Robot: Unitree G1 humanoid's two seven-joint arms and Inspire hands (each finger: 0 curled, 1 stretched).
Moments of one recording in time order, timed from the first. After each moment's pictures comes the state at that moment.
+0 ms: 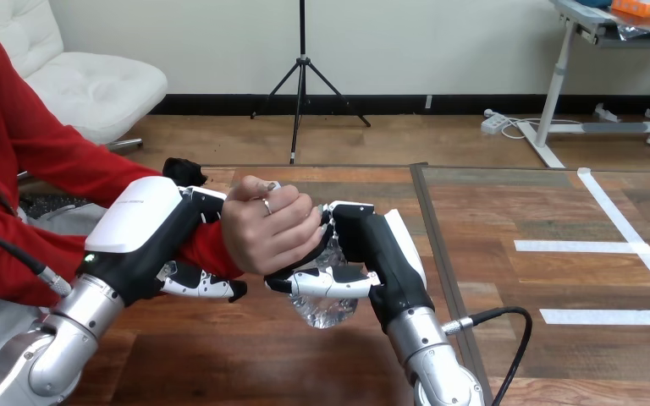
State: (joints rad) left arm -0.40 0.62 -0.26 0.82 0.60 -0.83 0.30; right arm -0.35 0.08 0.14 0.81 -0.19 -0.56 -0.08
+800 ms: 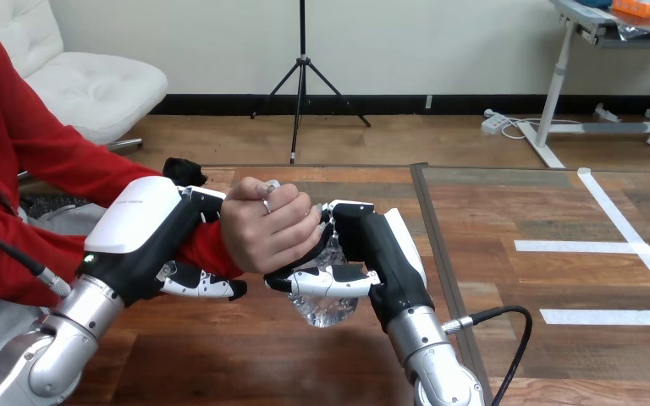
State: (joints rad) left arm -0.41 0.61 -0.26 0.84 0.61 -0.83 0.31; right arm -0.35 0.08 0.14 0.80 -0.19 -0.56 -0.08
